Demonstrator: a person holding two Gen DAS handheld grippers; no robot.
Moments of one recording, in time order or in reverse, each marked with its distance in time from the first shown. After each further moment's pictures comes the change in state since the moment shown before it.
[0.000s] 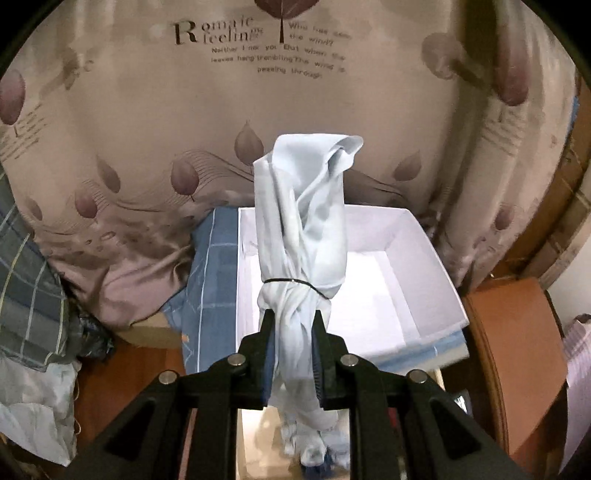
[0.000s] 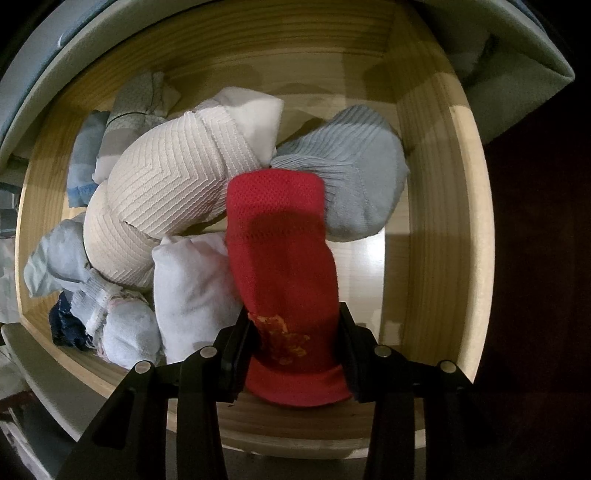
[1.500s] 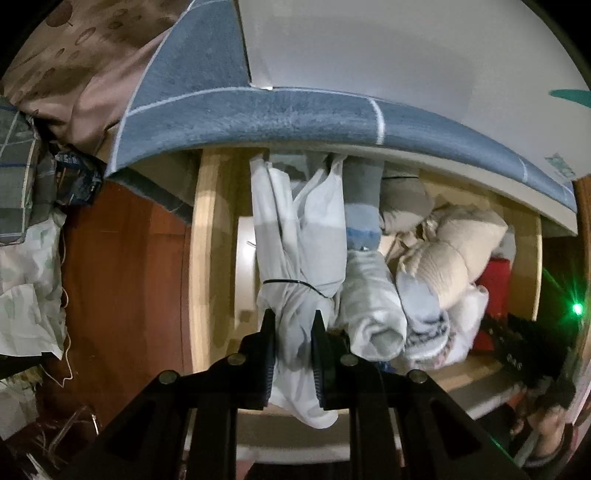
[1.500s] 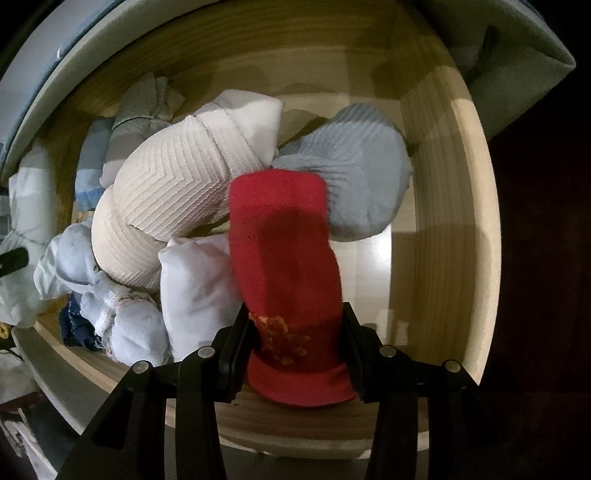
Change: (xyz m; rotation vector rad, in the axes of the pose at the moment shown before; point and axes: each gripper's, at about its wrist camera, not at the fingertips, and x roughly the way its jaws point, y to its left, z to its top) left arm 0.159 0.031 -0.206 -0.119 0.662 0.082; right arm 0.005 -0.010 0.005 0.018 0.008 0.057
